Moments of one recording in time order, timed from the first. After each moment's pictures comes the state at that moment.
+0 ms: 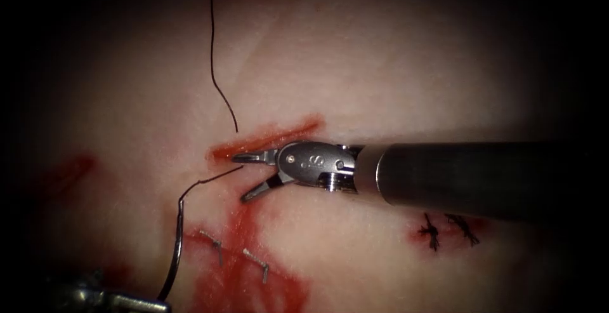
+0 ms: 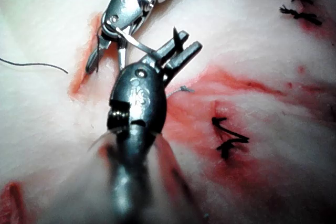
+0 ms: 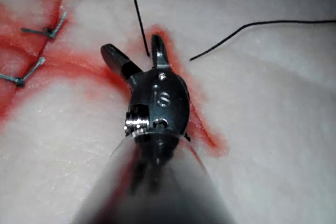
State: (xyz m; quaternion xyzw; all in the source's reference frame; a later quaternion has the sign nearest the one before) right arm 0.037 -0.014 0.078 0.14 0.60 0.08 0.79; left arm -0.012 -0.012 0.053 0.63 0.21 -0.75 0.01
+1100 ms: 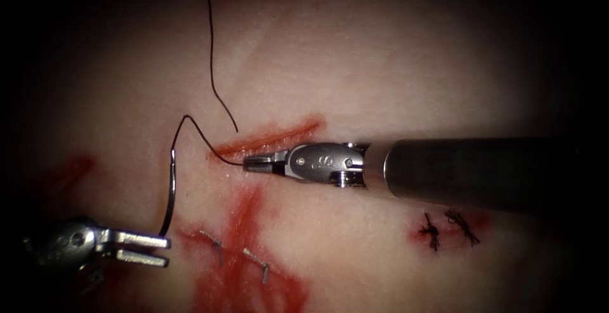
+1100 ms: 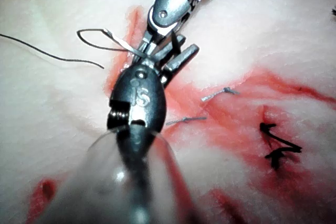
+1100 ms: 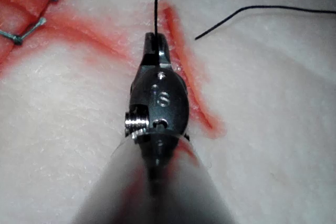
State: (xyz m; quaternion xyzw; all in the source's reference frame) right arm 0.034 -0.015 0.080 0.10 0.58 0.08 0.81; left arm -0.009 -0.006 0.060 0.60 0.15 -0.78 -0.09
